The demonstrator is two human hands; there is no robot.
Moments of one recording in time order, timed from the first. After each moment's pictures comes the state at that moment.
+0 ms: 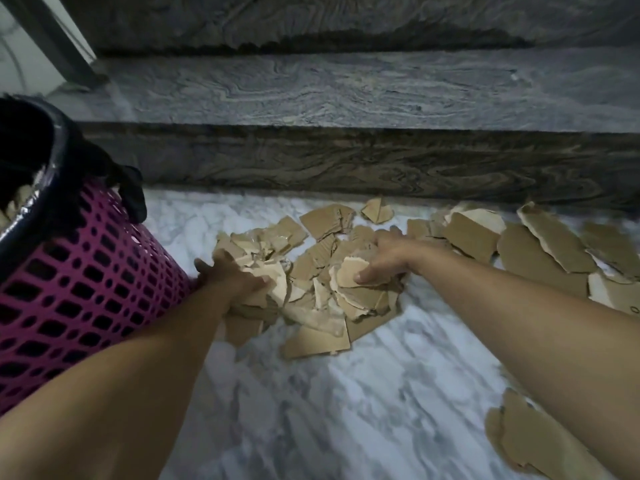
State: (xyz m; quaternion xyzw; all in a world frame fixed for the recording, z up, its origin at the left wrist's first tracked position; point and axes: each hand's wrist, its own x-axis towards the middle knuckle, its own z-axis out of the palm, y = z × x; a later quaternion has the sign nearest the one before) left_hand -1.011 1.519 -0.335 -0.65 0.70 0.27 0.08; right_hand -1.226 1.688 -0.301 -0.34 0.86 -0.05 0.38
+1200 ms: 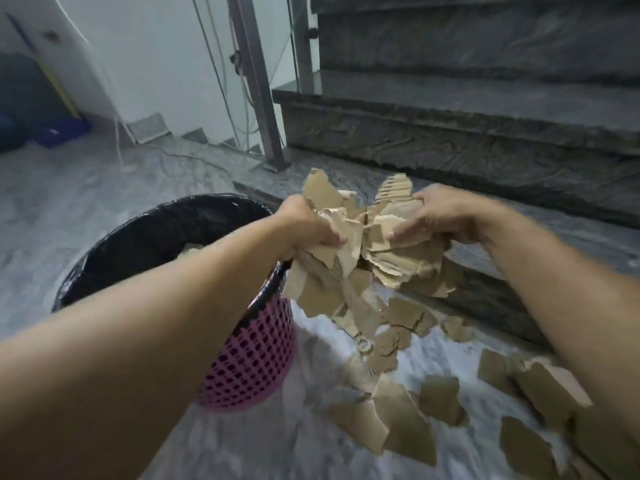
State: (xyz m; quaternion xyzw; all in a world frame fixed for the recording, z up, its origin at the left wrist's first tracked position) left_hand -1.003 1.526 -0.035 -0.58 0.65 0.45 -0.18; right_hand -1.213 1.584 -0.031 -0.49 0.73 -0.24 0.41
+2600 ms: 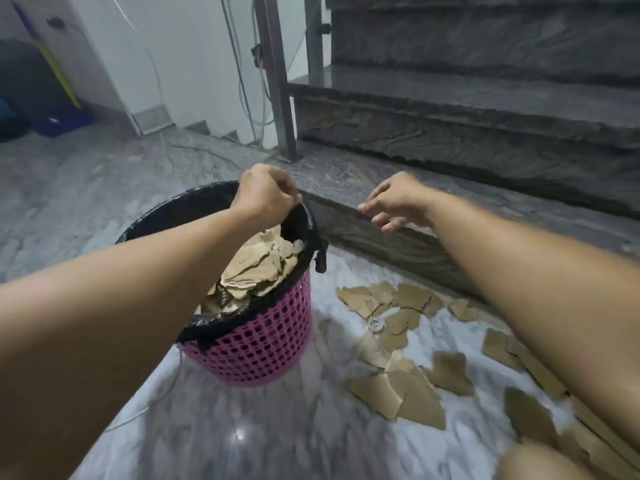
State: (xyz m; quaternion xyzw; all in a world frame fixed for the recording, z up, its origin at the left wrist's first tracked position) left_hand -0.920 1.516 -0.022 -0.57 0.75 0.22 -0.27; right_hand -1.143 1.546 -0.052 -0.47 0.72 -0.32 0.39
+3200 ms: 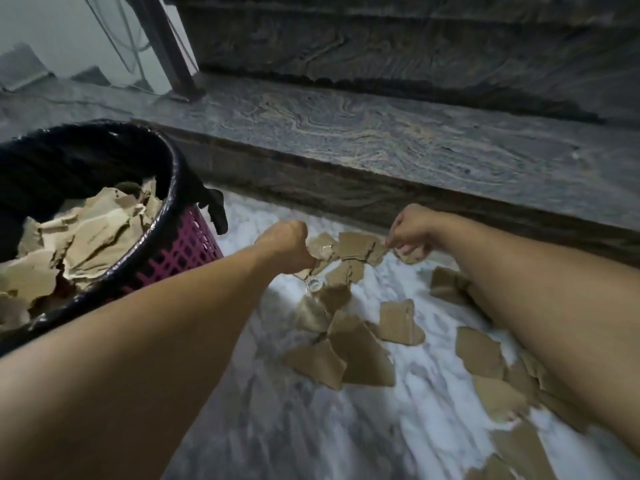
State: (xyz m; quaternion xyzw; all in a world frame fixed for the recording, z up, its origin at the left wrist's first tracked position) left_hand -1.056 1.544 -0.203 -0.48 0.85 0.19 0.11; right_hand -1.274 1.620 -0.221 -0.37 0.83 -0.12 0.40
